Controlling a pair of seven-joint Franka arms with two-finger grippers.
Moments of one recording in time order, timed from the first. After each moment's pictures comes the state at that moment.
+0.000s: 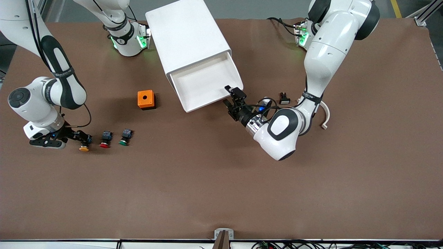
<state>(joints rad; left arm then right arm) -0.40 0.89 -0.10 -1.26 -1.10 1.36 -2.14 -0.19 0.40 -0.06 -2.20 -0.01 2.78 -0.16</state>
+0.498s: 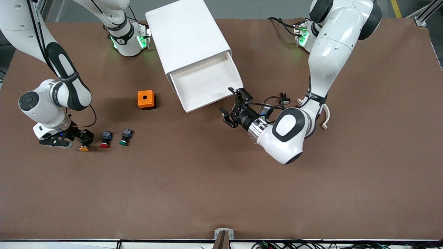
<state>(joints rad) -0.38 0.88 -0.09 -1.18 -1.11 1.38 -1.73 -0.20 0.45 -0.06 -2.22 -0.01 2.79 -0.16</state>
